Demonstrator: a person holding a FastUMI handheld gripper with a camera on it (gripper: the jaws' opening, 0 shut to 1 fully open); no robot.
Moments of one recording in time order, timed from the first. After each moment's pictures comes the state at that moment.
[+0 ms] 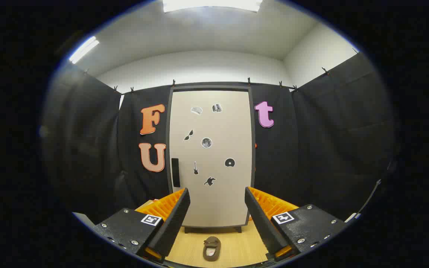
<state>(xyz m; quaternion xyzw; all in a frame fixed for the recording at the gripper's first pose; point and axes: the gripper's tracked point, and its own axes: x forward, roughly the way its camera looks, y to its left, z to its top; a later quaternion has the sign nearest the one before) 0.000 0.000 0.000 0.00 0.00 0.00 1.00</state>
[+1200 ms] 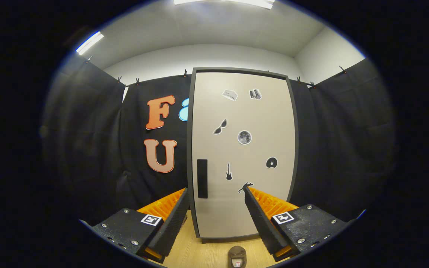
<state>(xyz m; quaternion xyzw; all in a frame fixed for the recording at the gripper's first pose) 0.124 0.125 -0.023 -0.01 0.01 0.02 1.00</state>
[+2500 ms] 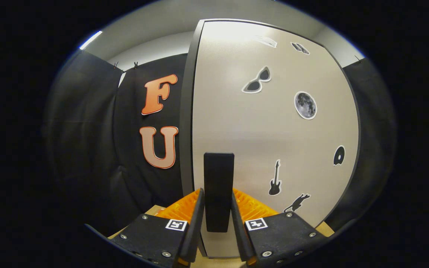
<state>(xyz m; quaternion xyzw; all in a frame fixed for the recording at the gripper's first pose) 0.307 0.173 -0.075 -0.01 0.05 0.04 1.00</state>
